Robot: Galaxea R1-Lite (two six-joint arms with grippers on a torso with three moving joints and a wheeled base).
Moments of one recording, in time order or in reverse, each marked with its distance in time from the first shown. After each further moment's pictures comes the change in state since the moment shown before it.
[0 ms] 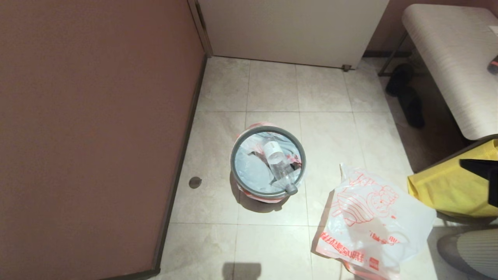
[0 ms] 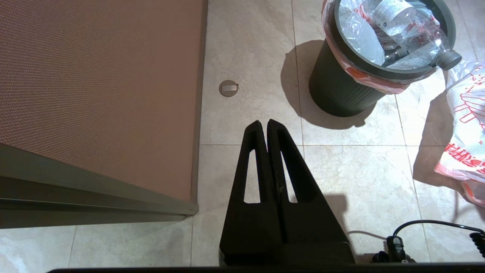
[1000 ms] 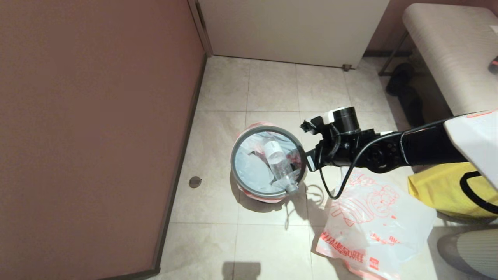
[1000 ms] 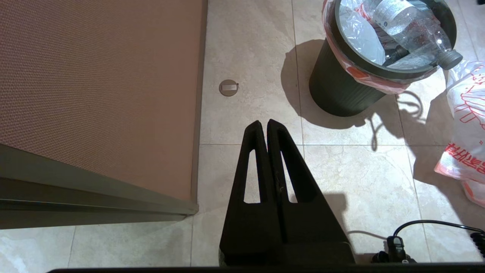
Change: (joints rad) left arm 0.000 0.000 0.000 0.000 0.000 0.000; right arm 0.358 1.014 -0.792 -0.027 -0.125 0.007
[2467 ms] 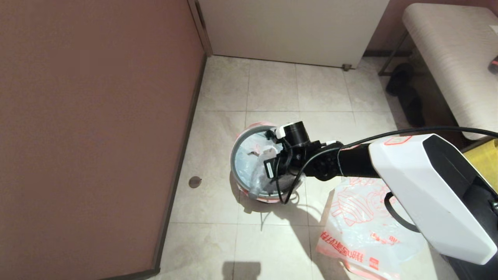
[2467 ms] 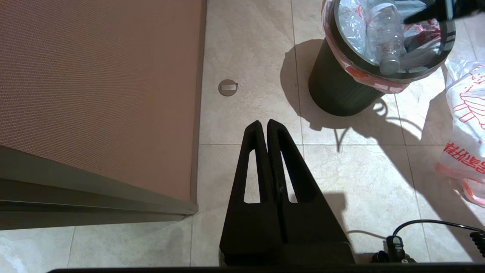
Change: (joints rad) left arm 0.000 0.000 0.000 0.000 0.000 0.000; right arm 0.149 0.265 -0.383 0.120 0.026 0.268
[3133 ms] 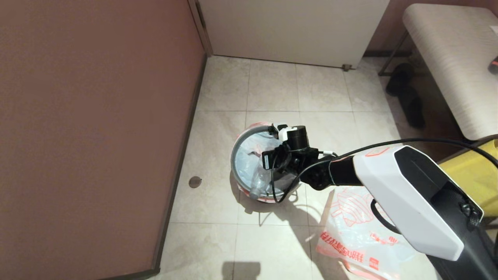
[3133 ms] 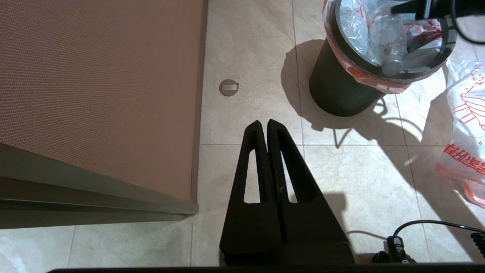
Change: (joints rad) left arm 0.000 0.000 0.000 0.000 0.000 0.000; right arm -0.030 0.116 -0.009 -0.347 -0.003 0.007
